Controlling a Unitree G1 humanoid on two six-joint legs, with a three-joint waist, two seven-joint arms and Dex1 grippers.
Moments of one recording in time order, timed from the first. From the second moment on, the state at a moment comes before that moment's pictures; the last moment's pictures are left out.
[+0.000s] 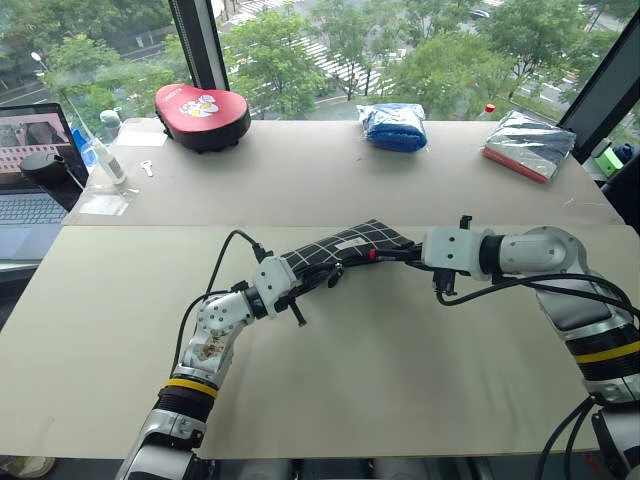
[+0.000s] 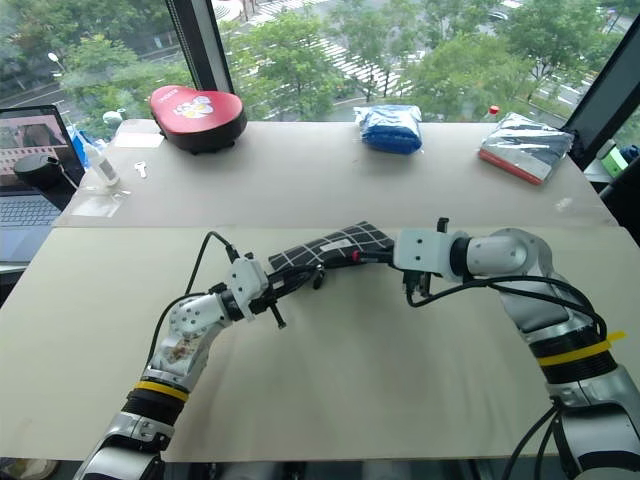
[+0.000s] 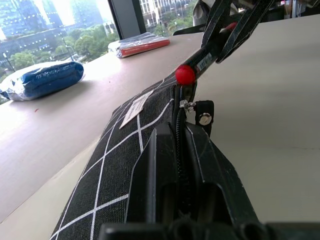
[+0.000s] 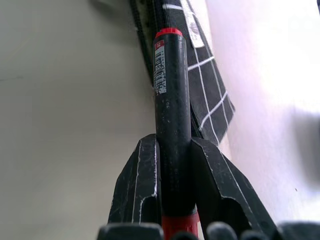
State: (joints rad) left arm -0.36 0.29 -0.15 0.24 -0.15 -0.28 -0.82; right arm -0.59 -0.84 0.25 0.01 -0.14 0.04 1.02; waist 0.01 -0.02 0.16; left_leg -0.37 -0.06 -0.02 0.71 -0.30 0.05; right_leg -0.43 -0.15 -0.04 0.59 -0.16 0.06
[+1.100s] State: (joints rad) left arm -0.39 0.28 -0.14 0.26 -0.16 -0.28 -0.85; right arm -0.50 -0.89 0.13 0.03 -0.04 0.04 1.07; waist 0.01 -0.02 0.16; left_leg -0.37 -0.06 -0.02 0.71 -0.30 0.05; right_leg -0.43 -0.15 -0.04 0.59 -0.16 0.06
